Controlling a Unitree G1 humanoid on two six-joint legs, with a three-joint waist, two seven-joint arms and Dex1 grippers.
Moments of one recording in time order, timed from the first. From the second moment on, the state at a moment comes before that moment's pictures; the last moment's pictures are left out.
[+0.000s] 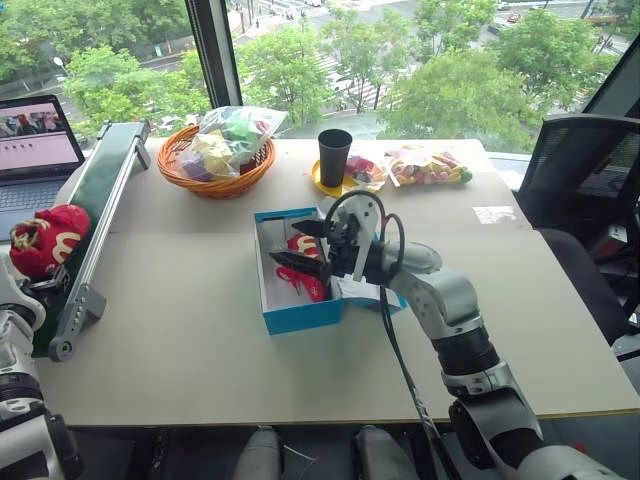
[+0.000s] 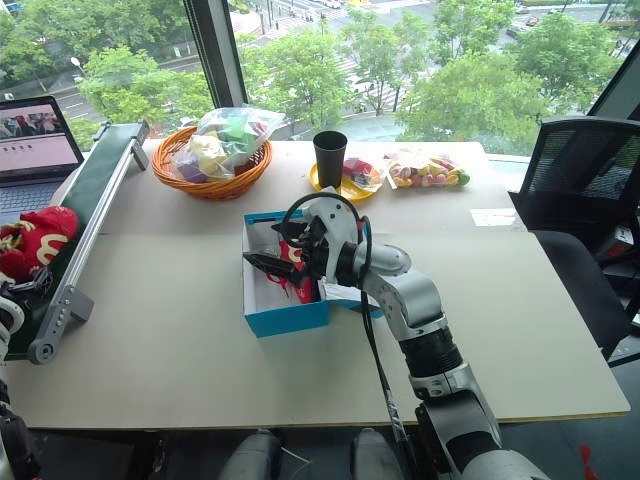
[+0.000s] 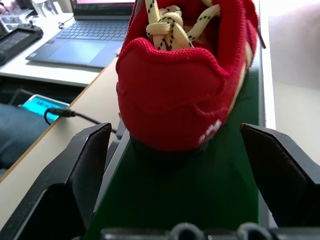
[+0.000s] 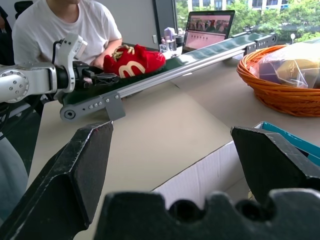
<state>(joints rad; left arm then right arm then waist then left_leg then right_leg) -0.48 0.84 0.55 0.97 -0.27 0.06 -0.34 -0.70 -0.19 0.18 0.01 0.41 0.54 0.78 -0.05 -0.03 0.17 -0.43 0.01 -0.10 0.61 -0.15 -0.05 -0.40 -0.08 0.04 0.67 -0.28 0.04</state>
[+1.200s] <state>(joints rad) -0.62 0.31 0.19 -0.15 -0.57 0.69 -0.21 -0.82 -0.04 -0.40 0.29 1.03 0.99 0.26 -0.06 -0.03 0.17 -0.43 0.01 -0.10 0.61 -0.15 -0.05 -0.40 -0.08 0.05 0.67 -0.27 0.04</state>
